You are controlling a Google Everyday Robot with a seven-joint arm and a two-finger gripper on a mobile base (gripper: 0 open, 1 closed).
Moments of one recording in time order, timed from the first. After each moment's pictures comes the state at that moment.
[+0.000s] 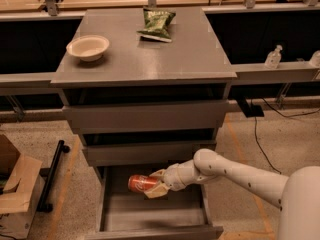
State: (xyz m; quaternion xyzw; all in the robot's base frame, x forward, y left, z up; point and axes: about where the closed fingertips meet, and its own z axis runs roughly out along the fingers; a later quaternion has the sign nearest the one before) arm 0.546 0.029 0.420 -0.52 0.71 0.38 0.28
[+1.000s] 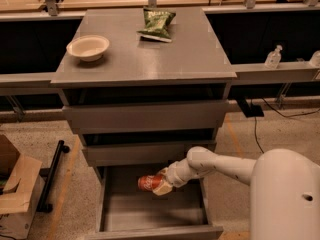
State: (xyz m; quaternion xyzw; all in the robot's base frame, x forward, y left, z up) arm 0.586 -0.002 0.351 -0.59 0.72 0.26 0.25
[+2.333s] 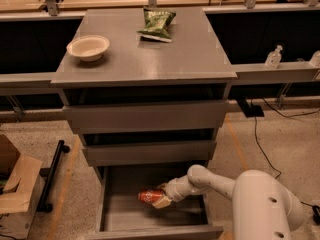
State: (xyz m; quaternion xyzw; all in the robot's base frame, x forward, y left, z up) arm 0.580 0.005 0.227 -0.57 0.72 0.32 0.25
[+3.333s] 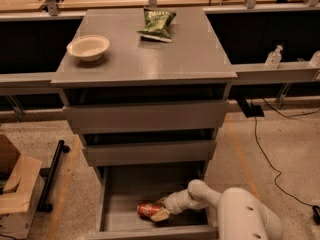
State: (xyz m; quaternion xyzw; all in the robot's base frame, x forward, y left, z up) arm 0.554 0.012 0.132 -0.50 0.74 0.39 0.23
